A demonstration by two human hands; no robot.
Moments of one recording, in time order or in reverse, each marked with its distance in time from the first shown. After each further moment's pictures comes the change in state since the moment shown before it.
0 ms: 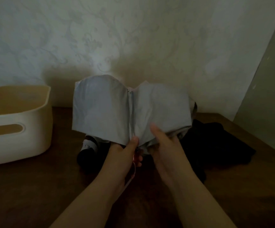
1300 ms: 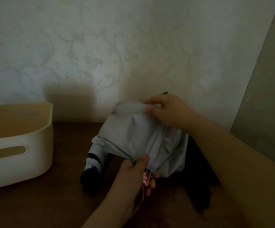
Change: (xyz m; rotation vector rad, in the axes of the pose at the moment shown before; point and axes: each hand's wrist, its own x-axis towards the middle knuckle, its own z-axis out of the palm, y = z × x) left_hand -0.009 0.013 0.005 -0.041 -0.148 -0.144; right_hand 0.092 -0.096 0.031 -1.487 -0.301 -0.550
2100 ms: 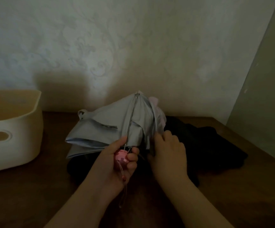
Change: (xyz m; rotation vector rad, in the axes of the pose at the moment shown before) left_hand -0.002 0.014 -0.002 -0.566 -0.141 -0.255; right_hand -0.110 0.015 0.083 -0.384 0.241 0.262
